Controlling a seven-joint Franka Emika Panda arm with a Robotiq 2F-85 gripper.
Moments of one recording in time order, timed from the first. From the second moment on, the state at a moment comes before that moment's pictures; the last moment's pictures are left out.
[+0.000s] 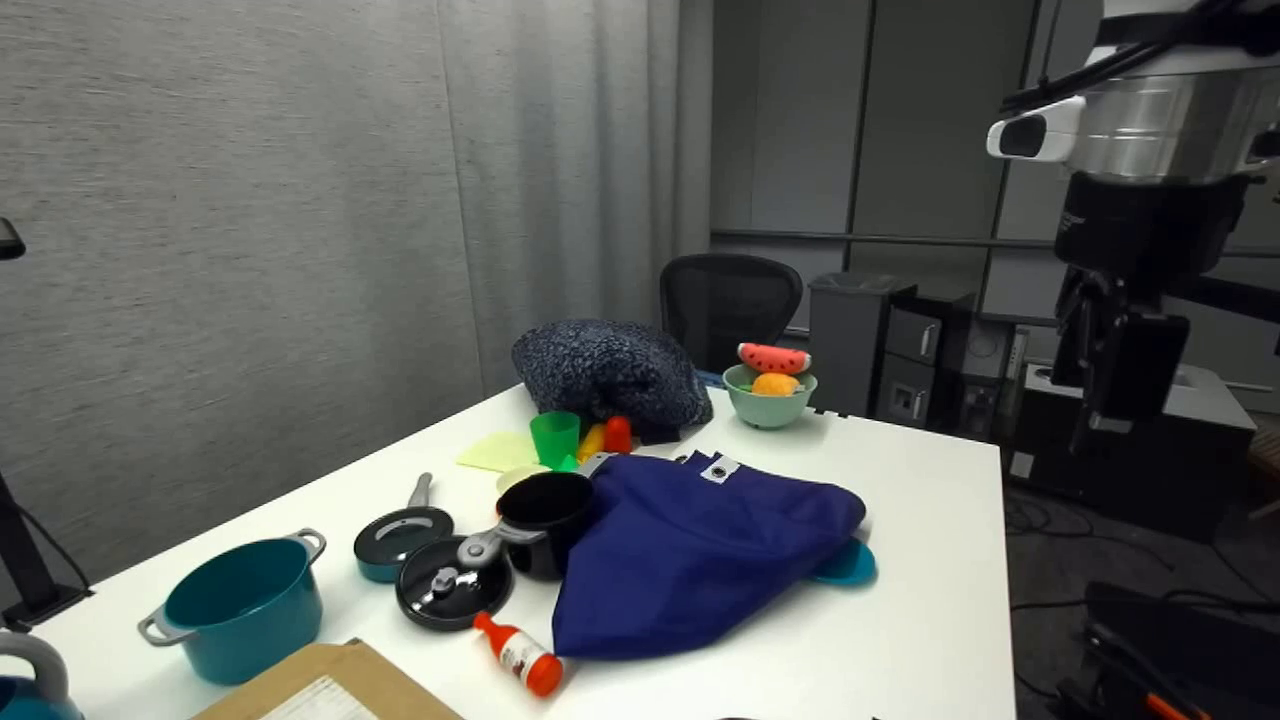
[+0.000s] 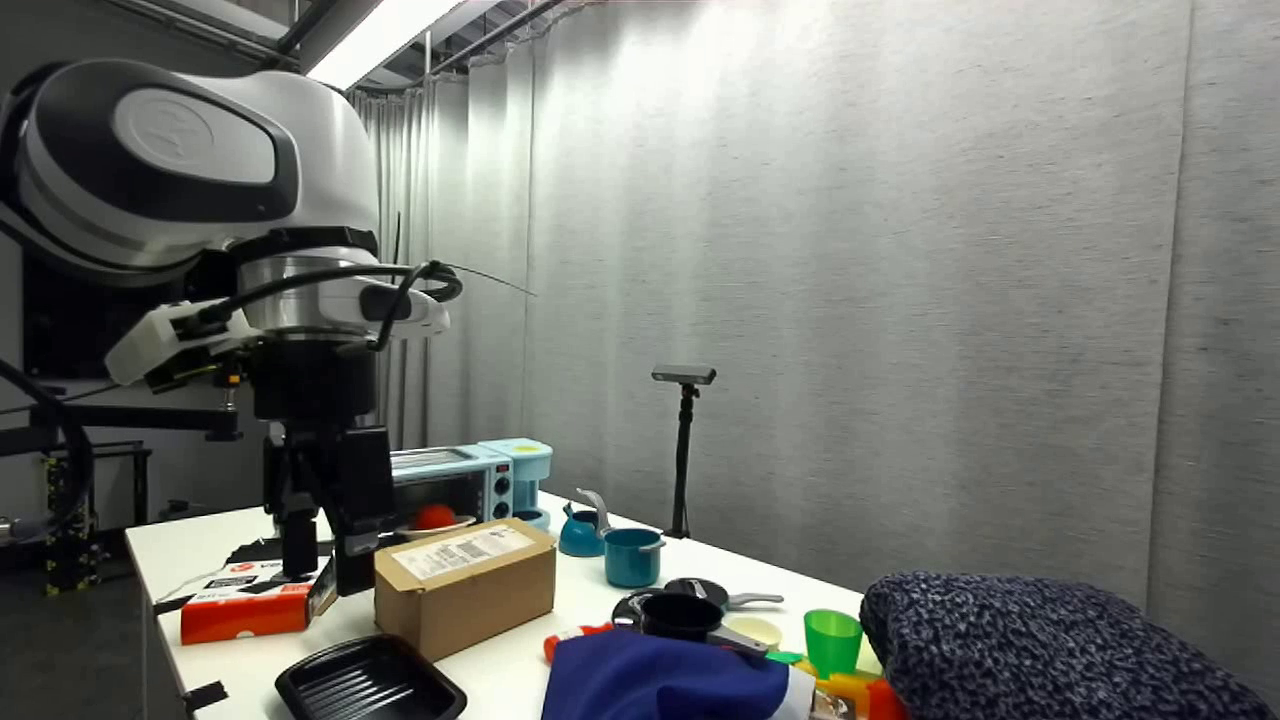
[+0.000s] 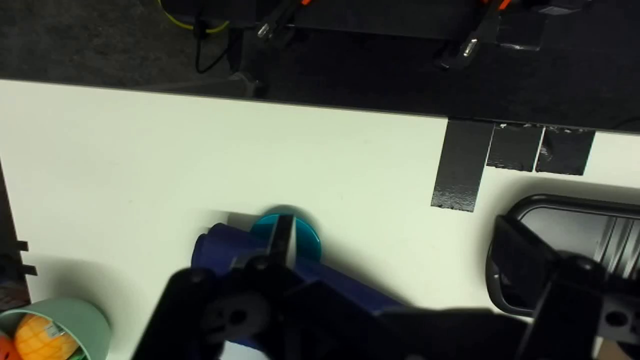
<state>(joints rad) 0.02 -0.84 0.10 -2.75 -0.11 1.91 0.03</state>
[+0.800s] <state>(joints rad) 0.02 -0.84 0.09 -2.75 -0.06 1.98 0.04</state>
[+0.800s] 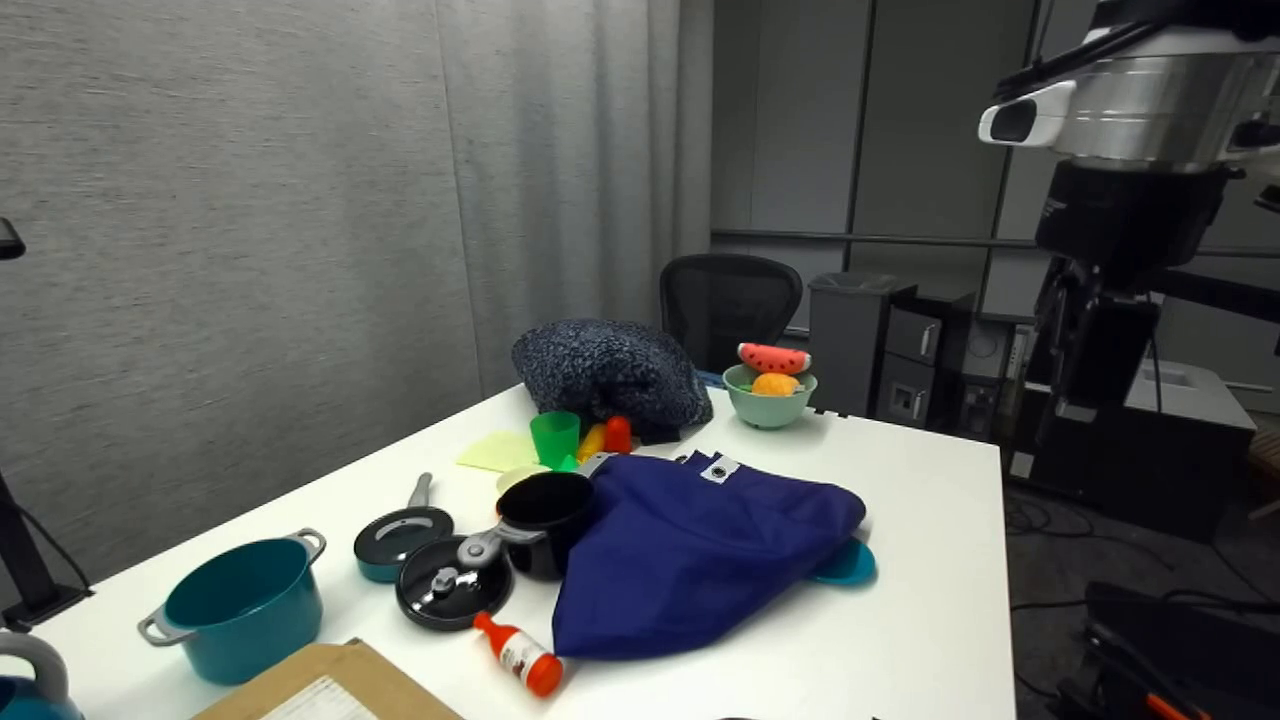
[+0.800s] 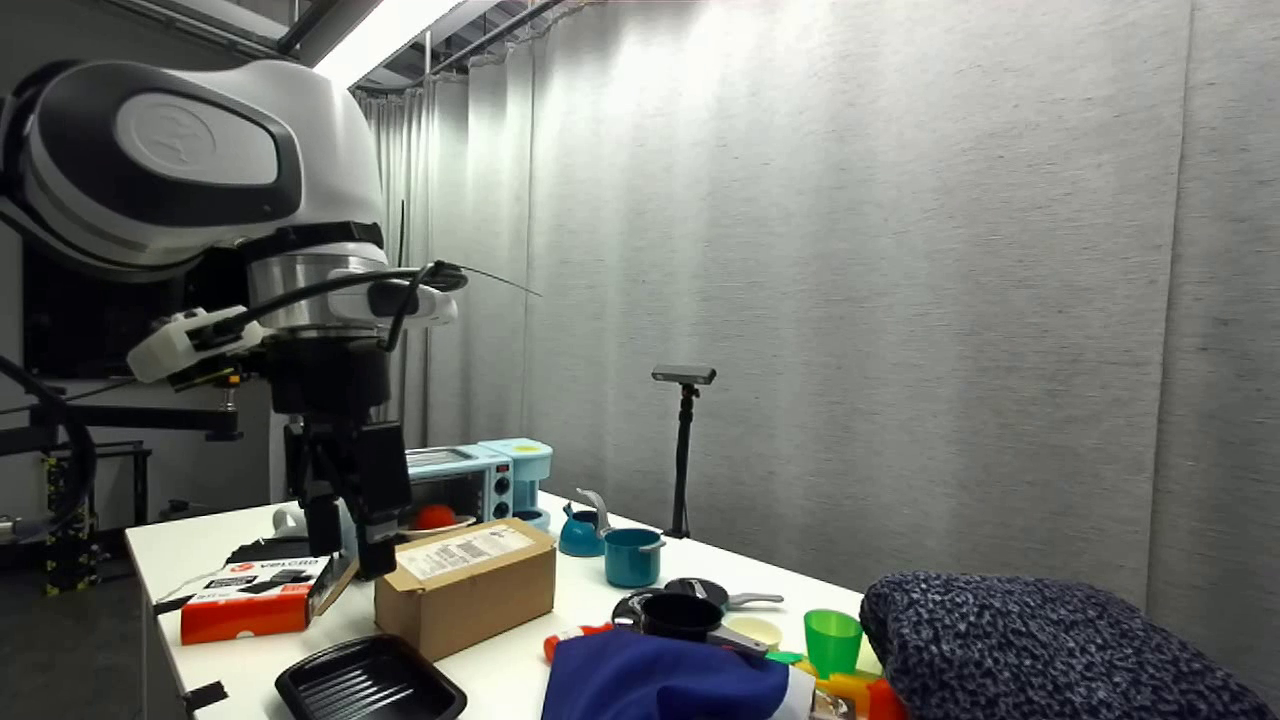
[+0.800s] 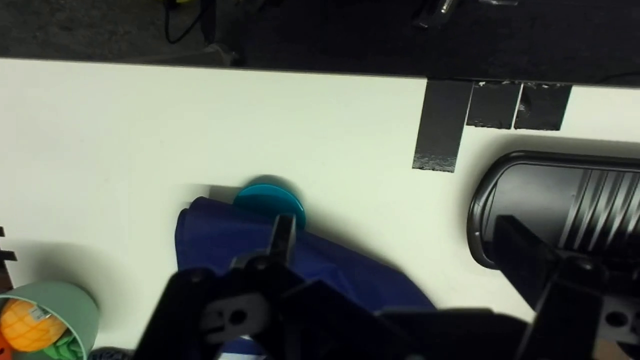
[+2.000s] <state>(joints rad) 0.00 -0.47 0.04 -2.59 -0.05 2.28 0.04</state>
